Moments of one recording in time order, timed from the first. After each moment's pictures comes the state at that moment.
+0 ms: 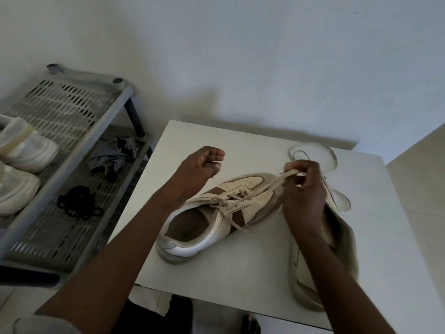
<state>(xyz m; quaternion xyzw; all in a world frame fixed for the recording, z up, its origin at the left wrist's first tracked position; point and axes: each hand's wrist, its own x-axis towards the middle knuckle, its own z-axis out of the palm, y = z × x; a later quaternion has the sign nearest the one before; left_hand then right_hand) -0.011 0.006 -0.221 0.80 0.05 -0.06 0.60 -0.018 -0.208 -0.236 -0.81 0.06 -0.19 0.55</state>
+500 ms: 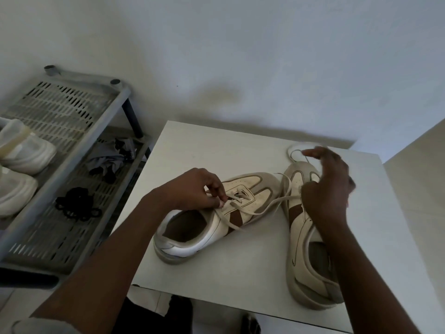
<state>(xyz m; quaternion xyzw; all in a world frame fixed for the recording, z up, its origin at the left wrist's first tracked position) -0.016 0.012 -0.221 0.89 -0.13 -0.19 0.38 -0.011 -0.245 -0.211 -0.92 0.04 -0.17 0.36</state>
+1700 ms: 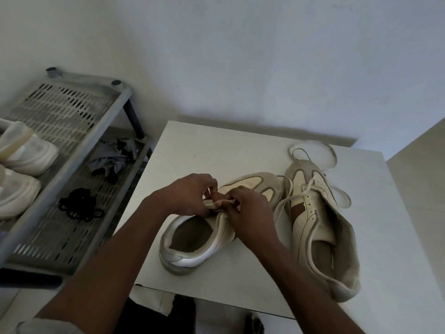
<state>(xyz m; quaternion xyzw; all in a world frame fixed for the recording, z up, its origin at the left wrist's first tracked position) -0.019 0.019 -0.230 0.93 -0.11 -0.22 0.29 -0.050 -0.150 -0.248 -0.93 -0.14 0.00 0.33</state>
